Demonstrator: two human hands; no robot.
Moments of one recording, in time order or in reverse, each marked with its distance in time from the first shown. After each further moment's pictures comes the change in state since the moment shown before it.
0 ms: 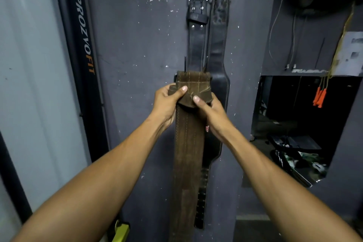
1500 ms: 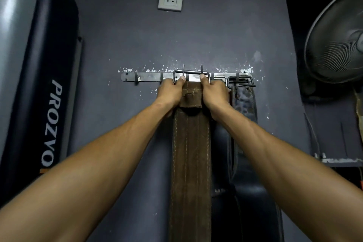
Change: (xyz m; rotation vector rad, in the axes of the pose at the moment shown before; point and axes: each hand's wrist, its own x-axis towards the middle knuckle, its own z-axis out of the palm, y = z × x) left_hand 0.364 0.146 0.037 0.689 0.116 0.398; right_hand 0.374 -0.168 0.054 -0.464 0.559 -0.401
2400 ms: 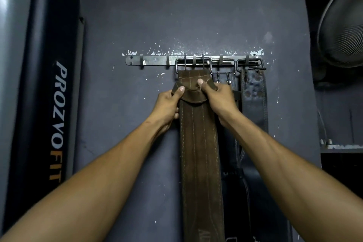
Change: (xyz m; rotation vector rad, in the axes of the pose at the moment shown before) left_hand -0.064 -0.063 -0.019 -0.439 -0.256 -0.086; right_hand -0.041 0.048 0.007 0.374 -0.248 0.014
